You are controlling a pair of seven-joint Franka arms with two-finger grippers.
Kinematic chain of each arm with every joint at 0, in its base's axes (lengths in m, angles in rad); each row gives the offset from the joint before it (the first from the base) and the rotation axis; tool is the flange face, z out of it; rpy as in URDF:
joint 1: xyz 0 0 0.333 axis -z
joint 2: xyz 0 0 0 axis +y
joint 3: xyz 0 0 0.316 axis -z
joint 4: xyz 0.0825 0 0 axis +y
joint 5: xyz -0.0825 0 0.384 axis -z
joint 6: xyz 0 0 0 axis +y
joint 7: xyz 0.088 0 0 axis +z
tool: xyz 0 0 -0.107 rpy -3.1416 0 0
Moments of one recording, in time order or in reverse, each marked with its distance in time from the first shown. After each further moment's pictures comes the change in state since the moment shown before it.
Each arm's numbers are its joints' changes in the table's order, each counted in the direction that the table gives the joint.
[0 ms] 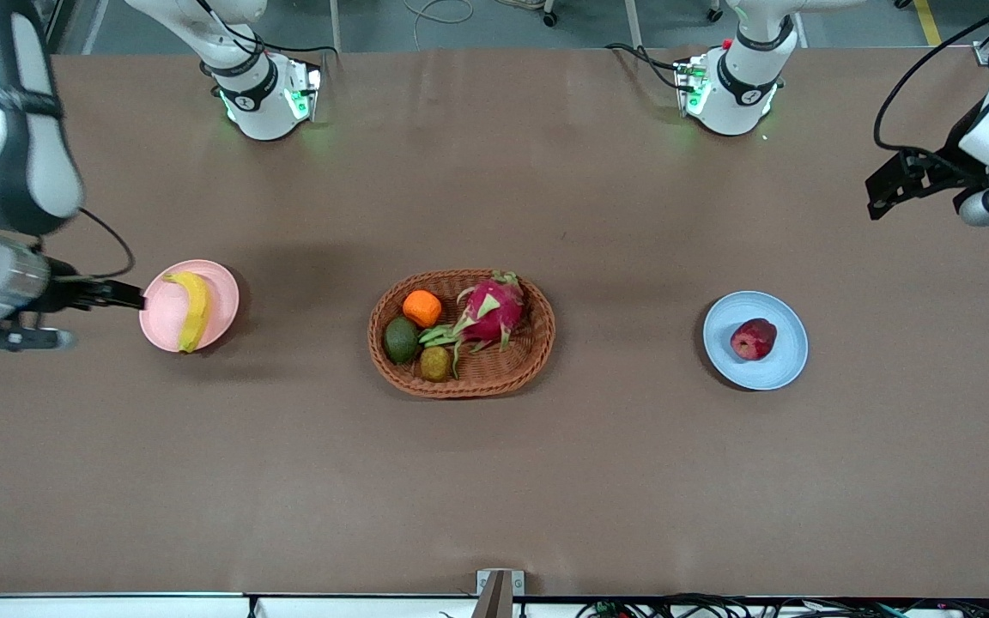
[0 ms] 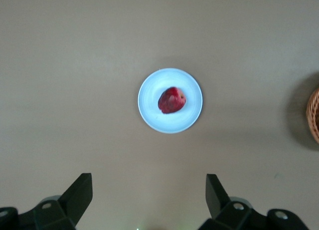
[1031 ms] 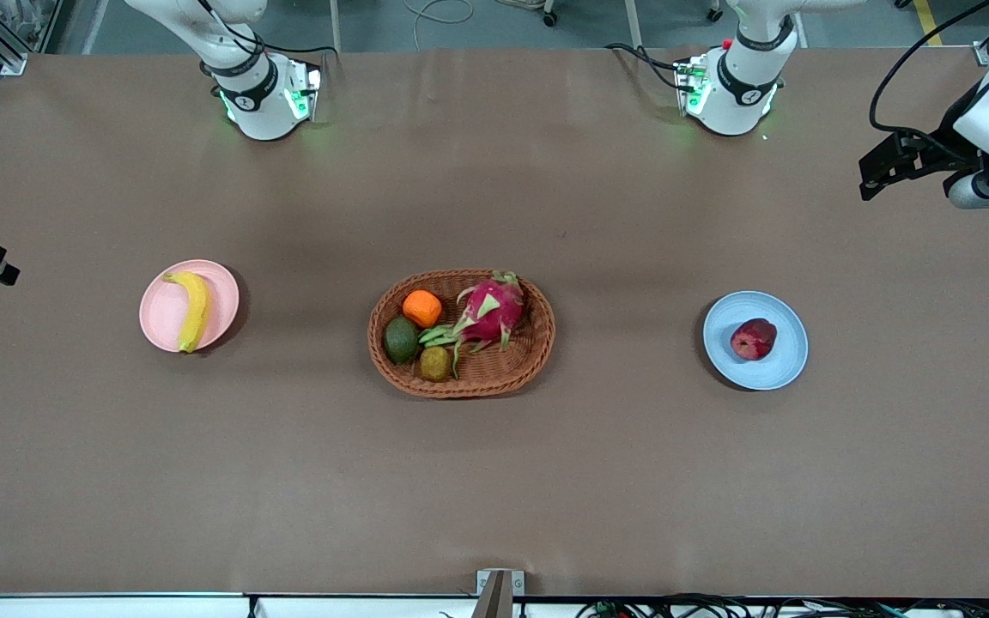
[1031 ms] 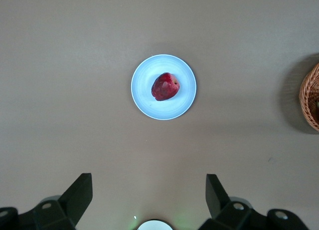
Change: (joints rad) left arm 0.005 -0.015 0.001 0.013 0.028 0.031 -0.008; right arm -0.040 -0.017 0.017 -0.387 0.000 0.236 -0.091
